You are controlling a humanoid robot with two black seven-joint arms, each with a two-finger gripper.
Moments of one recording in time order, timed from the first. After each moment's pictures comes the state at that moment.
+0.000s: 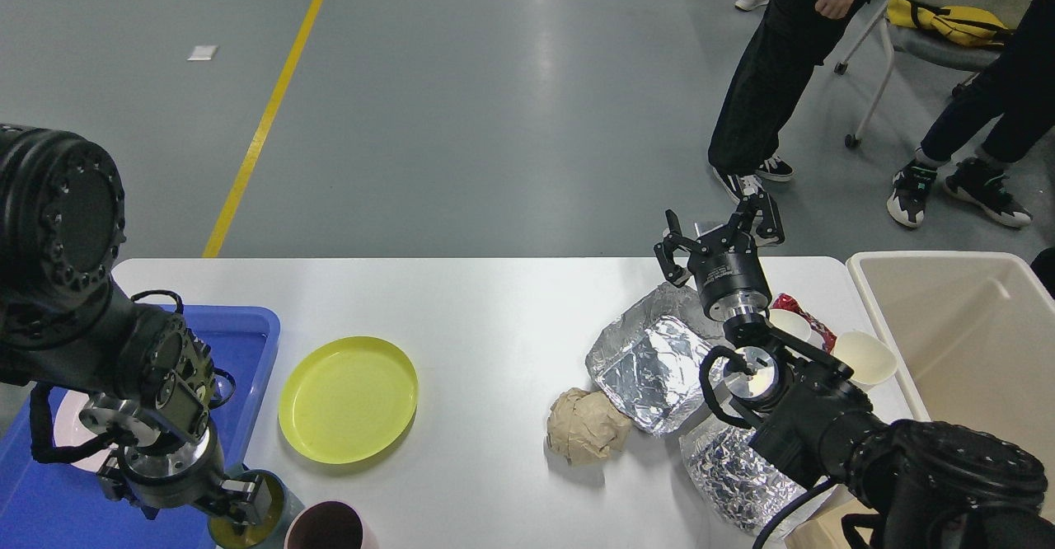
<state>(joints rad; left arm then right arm) -1.68 0.09 1.57 -1.54 0.07 -0.25 0.01 0.78 0.08 0.30 0.20 0.48 0.49 0.61</state>
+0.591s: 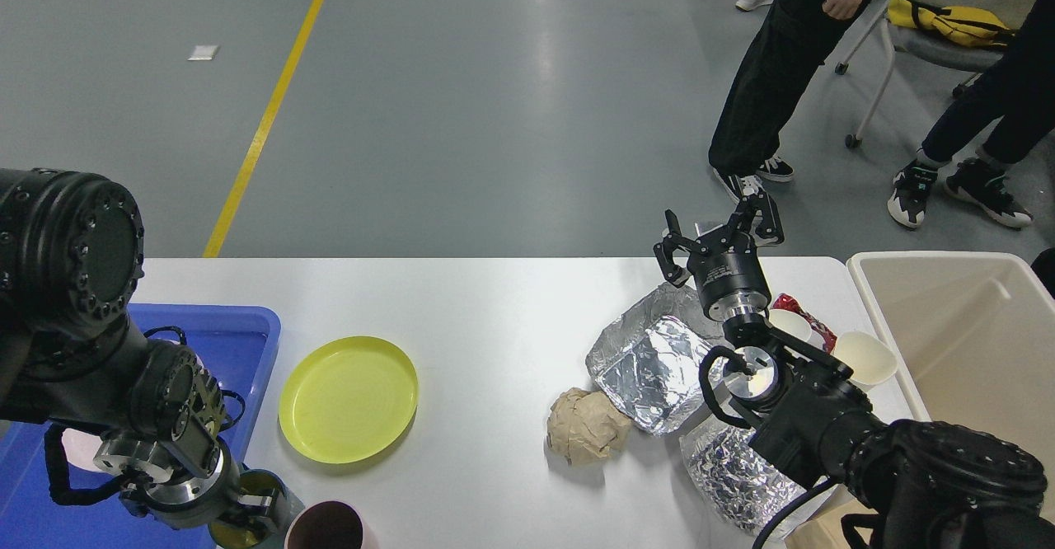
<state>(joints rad) -1.59 0.08 1.54 -1.53 0.03 -0.11 0.02 0.78 0.08 0.30 0.20 0.48 0.49 0.61</state>
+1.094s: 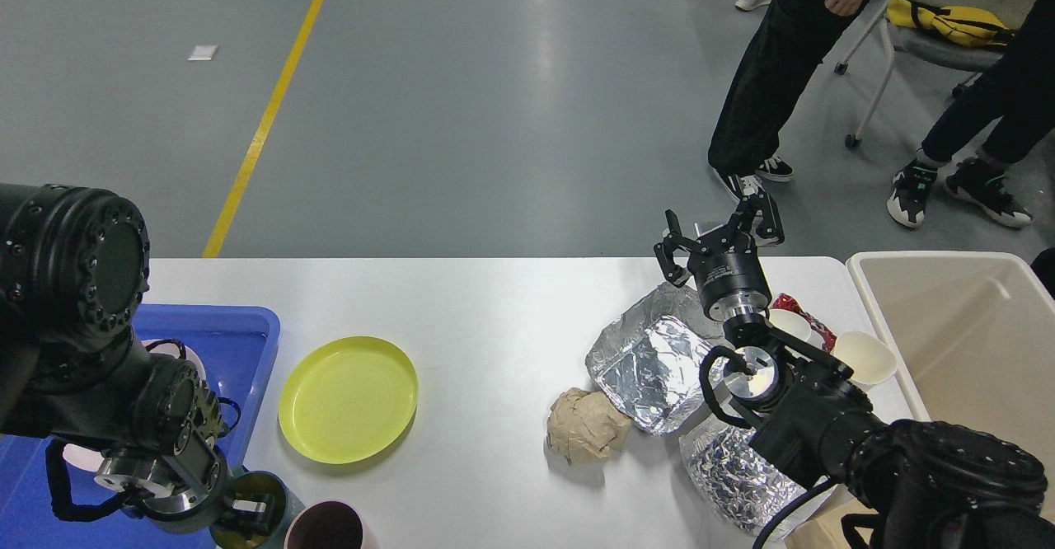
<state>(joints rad) -1.55 0.08 1.54 -1.53 0.02 -0.03 0.07 0.78 0.08 0.30 0.20 0.48 0.49 0.61</state>
